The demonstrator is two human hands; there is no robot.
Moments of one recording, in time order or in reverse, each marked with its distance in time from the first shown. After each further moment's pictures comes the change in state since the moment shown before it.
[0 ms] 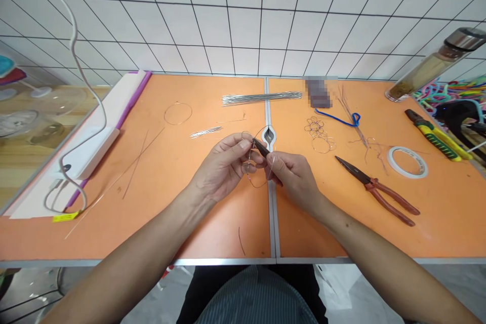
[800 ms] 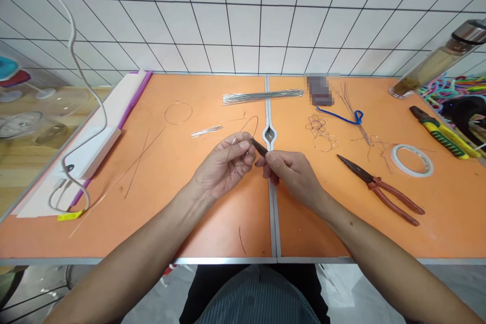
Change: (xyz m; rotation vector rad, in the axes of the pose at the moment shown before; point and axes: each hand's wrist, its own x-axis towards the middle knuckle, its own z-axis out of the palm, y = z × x) left_hand 0.004 0.002 -0.003 -0.091 0.033 -0.066; right_hand 0.005 -0.015 -0.003 -0.070 -0.036 0.052
